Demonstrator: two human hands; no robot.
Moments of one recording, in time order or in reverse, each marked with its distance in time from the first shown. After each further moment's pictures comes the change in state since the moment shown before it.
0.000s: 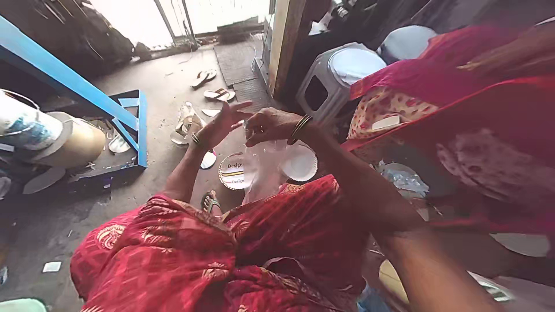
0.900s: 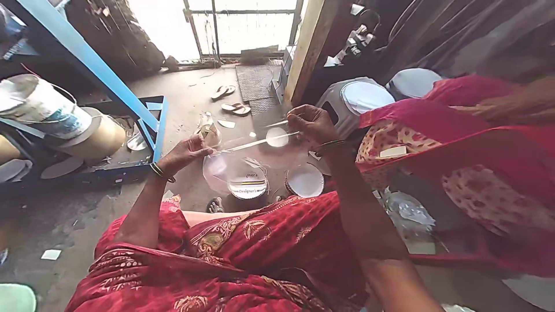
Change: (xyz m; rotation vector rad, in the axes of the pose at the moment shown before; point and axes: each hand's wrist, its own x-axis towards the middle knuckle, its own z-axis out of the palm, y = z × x) left_hand -0.143 0.028 -0.076 0.385 0.330 -0.250; right_hand -0.012 0.028 0.011 0.765 0.772 0.422
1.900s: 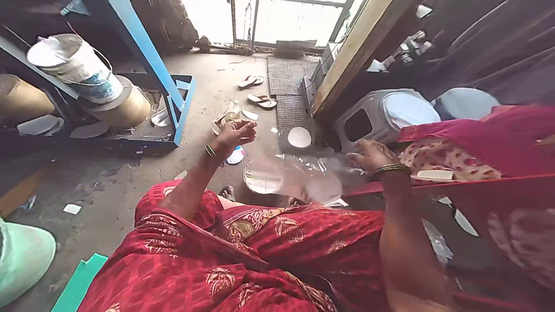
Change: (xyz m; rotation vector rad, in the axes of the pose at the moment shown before) left_hand 0.018 0.014 0.038 -0.649 0.196 -0.131; right_hand -0.033 0.043 -0.067 -1.213 -0.065 0.216
